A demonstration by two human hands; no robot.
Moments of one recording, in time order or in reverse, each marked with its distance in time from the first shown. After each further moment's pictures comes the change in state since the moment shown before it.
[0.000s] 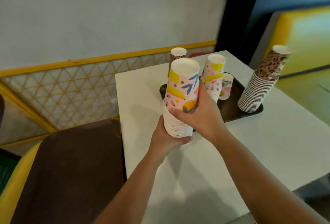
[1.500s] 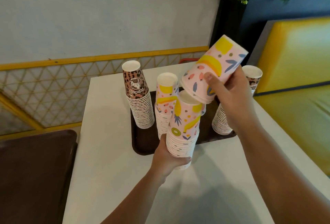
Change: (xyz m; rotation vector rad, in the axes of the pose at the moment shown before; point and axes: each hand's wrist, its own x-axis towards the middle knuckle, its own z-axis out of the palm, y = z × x) left_hand 0.053 -0.003 0.161 0.063 0.034 -0.137; right_hand 0.099 0.063 -0.183 0.236 0.233 -0.040
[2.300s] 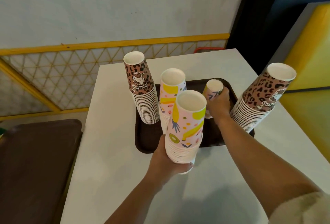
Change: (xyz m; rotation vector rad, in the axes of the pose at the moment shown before) left_hand 0.001 0.004 -0.003 0.082 0.064 -0.011; right_hand 0.081 0.190 0.037 -0.357 0.052 0.351
